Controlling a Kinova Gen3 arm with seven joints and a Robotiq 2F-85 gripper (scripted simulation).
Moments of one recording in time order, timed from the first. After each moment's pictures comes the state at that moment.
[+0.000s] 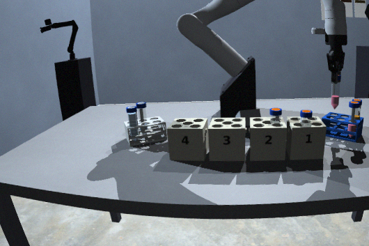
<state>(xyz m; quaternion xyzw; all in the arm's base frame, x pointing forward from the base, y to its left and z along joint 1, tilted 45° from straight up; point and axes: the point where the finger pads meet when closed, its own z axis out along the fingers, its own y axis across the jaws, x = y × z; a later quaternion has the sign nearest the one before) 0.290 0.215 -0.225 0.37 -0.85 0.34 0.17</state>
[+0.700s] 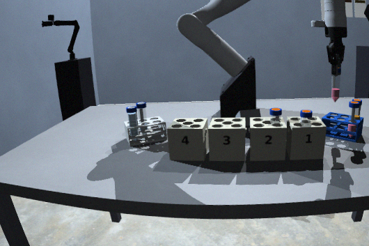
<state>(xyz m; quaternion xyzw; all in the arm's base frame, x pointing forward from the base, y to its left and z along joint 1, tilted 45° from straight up) 0.291 0.233 -0.207 0.37 -0.85 0.34 0.17</state>
